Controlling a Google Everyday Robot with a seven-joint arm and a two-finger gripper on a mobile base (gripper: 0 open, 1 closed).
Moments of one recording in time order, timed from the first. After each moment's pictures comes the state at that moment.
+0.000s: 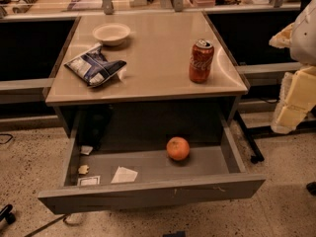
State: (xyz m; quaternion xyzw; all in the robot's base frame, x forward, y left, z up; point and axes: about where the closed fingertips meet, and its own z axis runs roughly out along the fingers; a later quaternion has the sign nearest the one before) arm 0.438 -0.217 0.976 -0.60 0.78 -0.03 0.16
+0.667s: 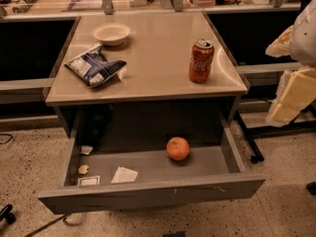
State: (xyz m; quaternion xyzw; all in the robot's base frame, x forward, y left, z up) arm 0.438 -0.217 0.976 -0.60 0.78 -0.03 0.16
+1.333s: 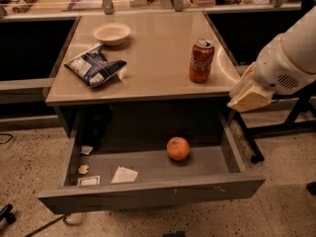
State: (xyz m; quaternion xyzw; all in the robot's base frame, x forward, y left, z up) arm 0.476 -0.184 0.907 -0.58 0.78 0.04 0.22
